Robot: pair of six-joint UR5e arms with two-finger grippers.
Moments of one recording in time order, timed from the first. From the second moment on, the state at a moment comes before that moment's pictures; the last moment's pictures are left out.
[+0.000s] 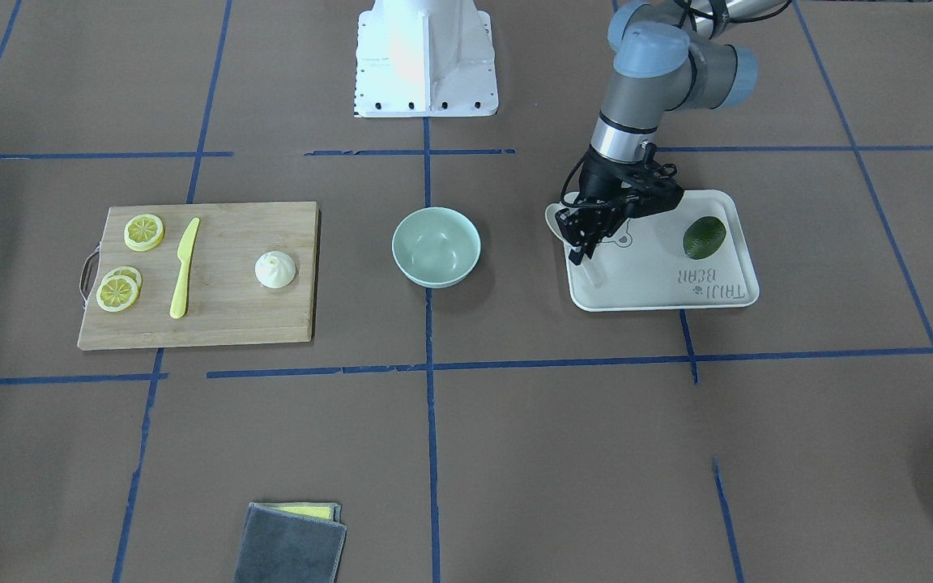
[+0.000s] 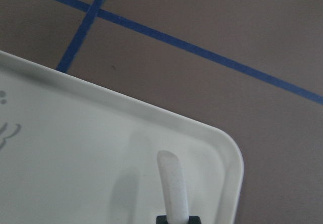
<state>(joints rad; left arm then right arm) -0.50 -1.95 -1.82 -1.93 -1.55 -1.74 1.47 -1.48 1.57 -1.20 2.34 0.12</state>
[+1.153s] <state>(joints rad) -0.39 -2.24 -1.68 -1.71 -1.43 -1.85 1.47 -1.48 1.57 -1.20 2.34 0.12</state>
